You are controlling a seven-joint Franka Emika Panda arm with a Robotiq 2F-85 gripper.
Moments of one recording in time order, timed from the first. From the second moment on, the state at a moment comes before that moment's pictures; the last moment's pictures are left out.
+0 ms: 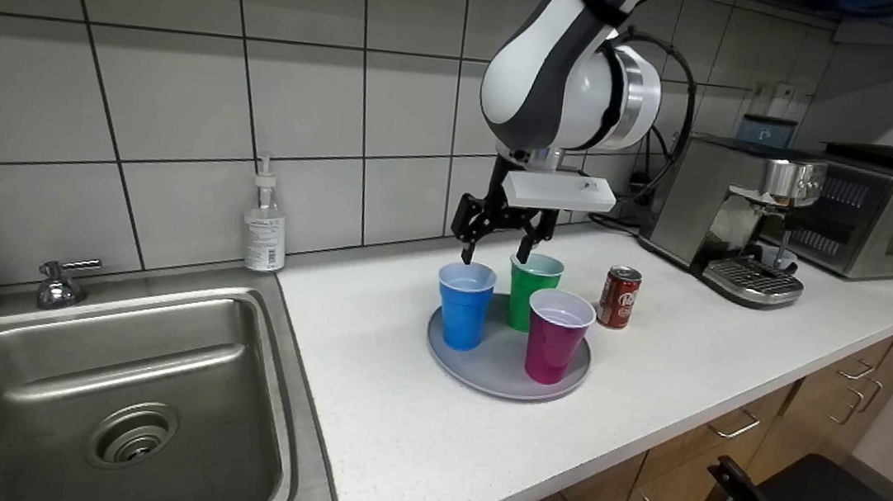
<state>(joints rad) 0.04 0.14 -0.02 -2.39 0.05 2.71 0.06</state>
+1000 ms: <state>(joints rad) 0.04 0.14 -0.02 -2.41 0.02 2.72 0.06</state>
